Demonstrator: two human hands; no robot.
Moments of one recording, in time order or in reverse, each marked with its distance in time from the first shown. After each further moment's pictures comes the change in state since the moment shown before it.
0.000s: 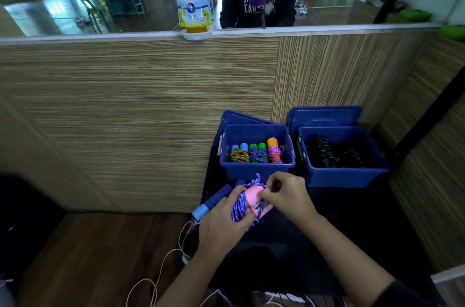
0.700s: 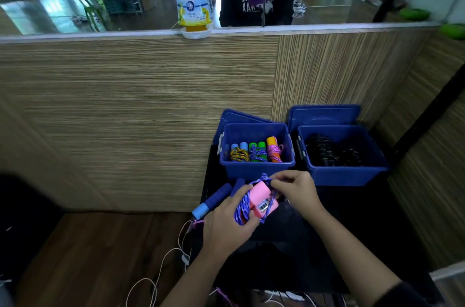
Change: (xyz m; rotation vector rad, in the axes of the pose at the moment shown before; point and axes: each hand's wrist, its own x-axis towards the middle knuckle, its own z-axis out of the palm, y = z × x) left_hand -0.006 0.004 0.003 -0.056 0.058 0.077; right_hand 0.008 0.011 -0.006 0.418 0.023 0.212
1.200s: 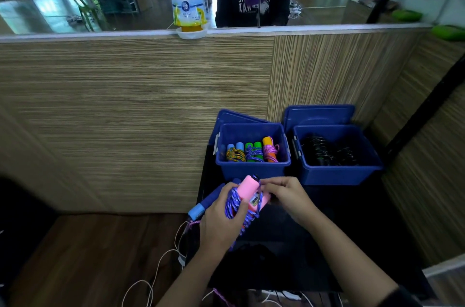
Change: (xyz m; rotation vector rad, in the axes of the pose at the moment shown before) left_hand 0.003 -0.003 0.003 -0.226 -0.002 -0.133; right_hand -0.007 0.001 0.005 0.227 -0.189 0.181
